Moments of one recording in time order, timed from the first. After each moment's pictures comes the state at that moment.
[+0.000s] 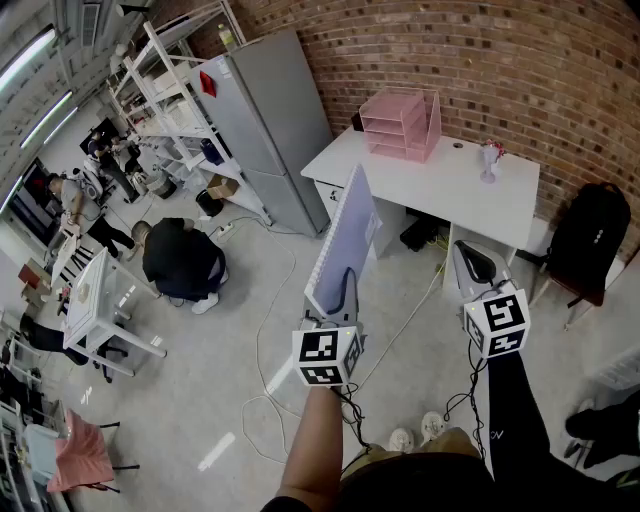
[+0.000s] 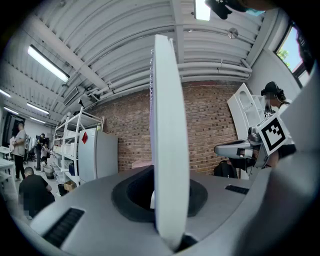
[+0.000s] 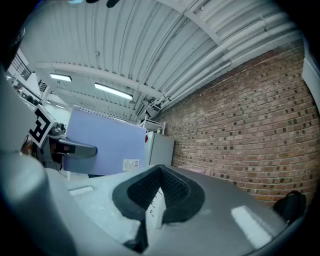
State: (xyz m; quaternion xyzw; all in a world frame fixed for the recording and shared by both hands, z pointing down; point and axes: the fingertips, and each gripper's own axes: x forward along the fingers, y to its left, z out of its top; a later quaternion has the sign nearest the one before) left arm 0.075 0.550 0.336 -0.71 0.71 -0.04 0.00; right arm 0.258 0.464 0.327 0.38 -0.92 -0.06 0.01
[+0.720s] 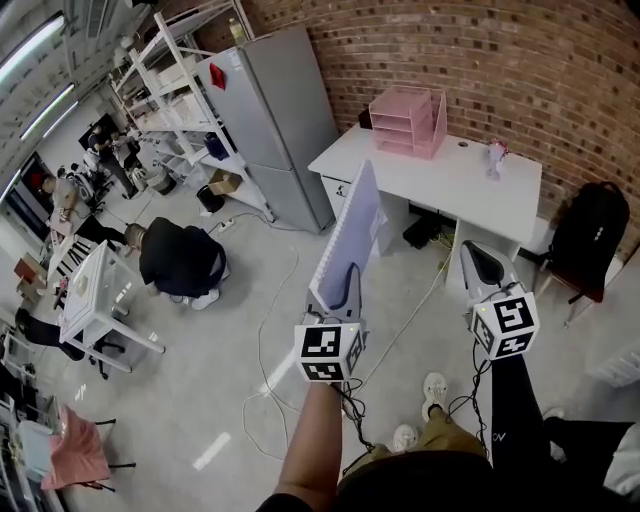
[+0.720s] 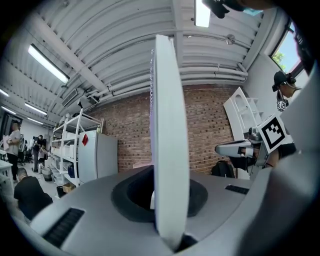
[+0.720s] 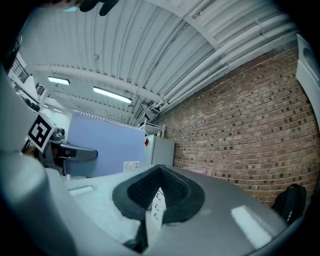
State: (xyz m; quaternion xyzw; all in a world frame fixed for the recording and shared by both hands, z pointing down) left arm 0.041 0.592 0.329 -0.72 0.70 -0.04 0.01; right arm 0.233 0.512 0.321 0.39 -0.92 -0.05 -0.02
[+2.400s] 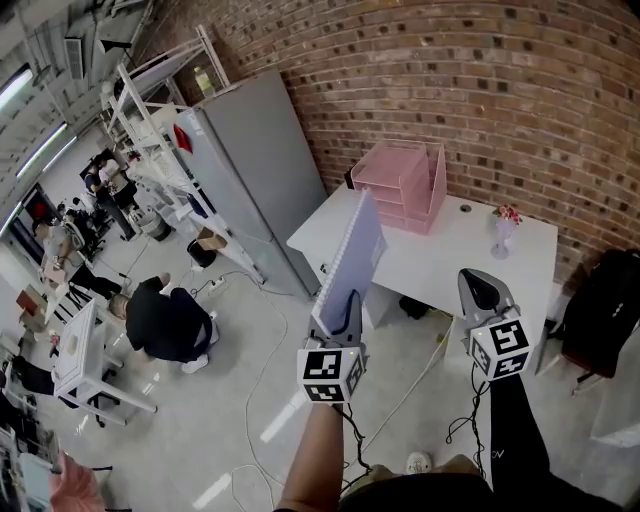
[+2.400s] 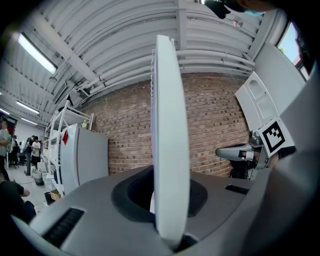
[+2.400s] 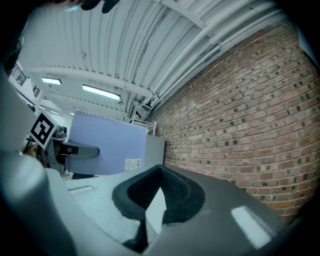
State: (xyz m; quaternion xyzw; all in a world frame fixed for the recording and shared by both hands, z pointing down) left arm 0.034 0.241 0.331 -0.72 0.69 -0.04 0.02; right arm 0.226 0.164 0.337 0.39 -0.92 -0.04 -0.03
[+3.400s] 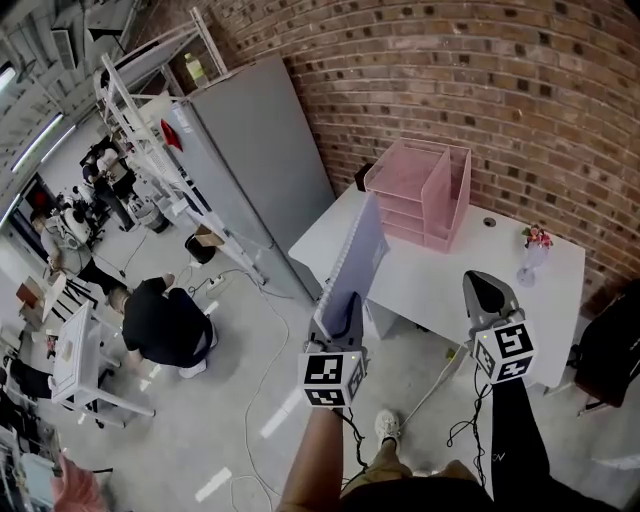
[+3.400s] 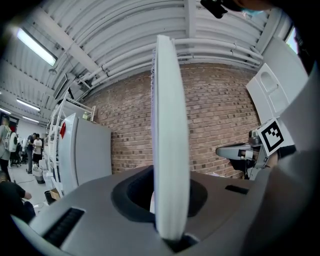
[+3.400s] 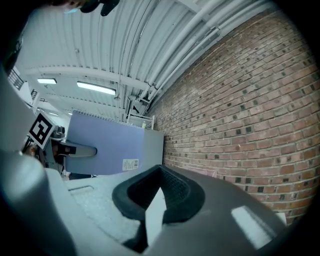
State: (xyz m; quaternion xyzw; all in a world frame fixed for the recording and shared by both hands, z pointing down) left arm -0.053 0.110 0.356 -0.71 0.70 -0.06 0.01; right arm 0.142 0.022 0.363 0.38 -0.93 -0.02 -0.02
